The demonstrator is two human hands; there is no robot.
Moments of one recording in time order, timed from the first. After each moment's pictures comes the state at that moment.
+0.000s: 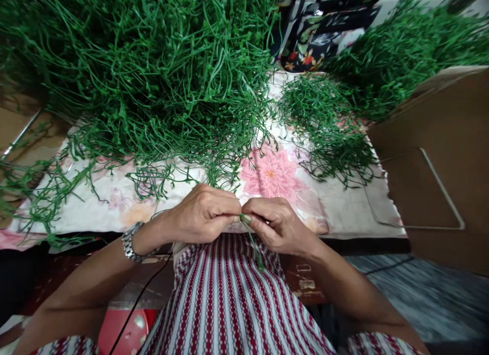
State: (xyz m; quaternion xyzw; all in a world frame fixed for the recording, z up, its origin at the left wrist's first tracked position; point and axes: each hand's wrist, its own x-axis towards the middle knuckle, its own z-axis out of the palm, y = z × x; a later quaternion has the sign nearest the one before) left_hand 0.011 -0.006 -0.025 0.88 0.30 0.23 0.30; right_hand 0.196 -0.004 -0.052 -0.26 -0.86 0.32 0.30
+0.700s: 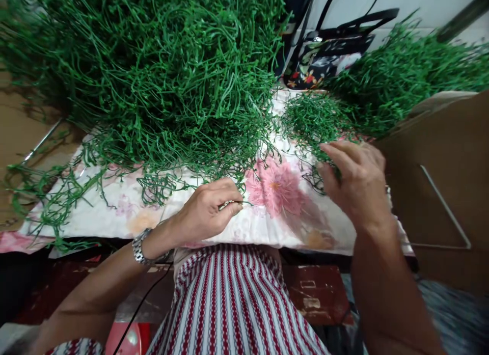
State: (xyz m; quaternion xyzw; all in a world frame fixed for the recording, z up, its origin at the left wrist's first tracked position) left_hand 0.010 0.002 -0.027 0.80 0.40 0.34 0.28; right_hand 0.290 0.075 -0.041 -0.50 -0.81 -0.16 0.27
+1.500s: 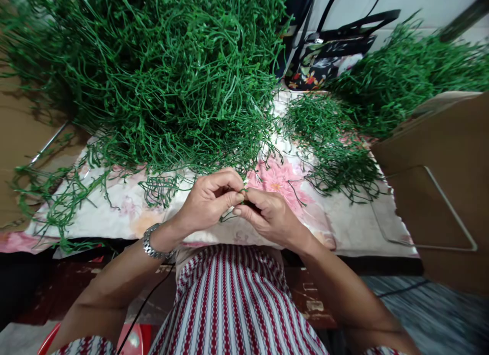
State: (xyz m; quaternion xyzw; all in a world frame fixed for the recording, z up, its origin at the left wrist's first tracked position) left_hand 0.011 0.011 -0.025 0.67 0.38 0.46 0.44; right_hand 0.175 0.020 -0.047 -0.31 -0.84 0.31 0.32
